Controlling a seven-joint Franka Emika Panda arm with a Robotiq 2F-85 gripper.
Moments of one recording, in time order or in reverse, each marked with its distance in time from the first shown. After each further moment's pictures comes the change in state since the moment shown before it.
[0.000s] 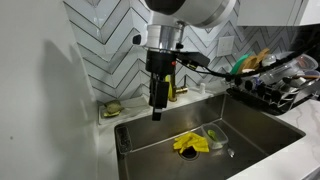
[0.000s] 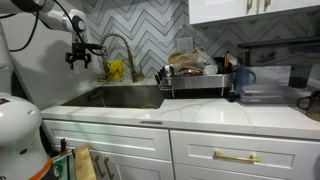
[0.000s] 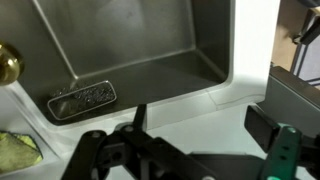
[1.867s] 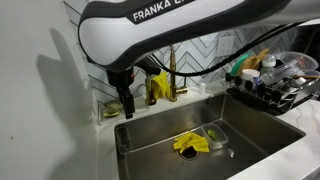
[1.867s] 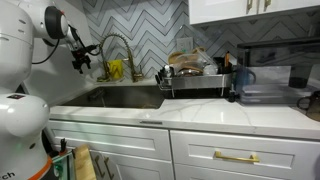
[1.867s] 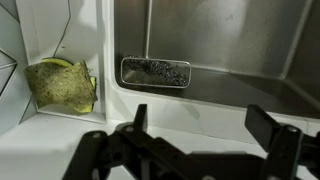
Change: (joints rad) arm 0.264 0.336 -0.051 0.330 -0.521 0.133 0.007
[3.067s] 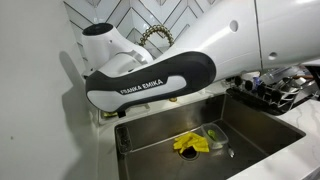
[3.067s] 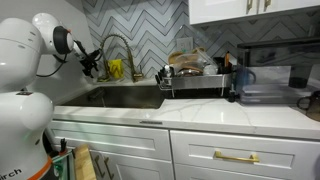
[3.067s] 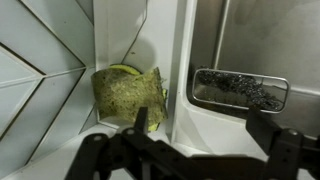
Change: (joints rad) arm 0.205 0.230 -0.240 0.192 -0.194 0.253 0.092
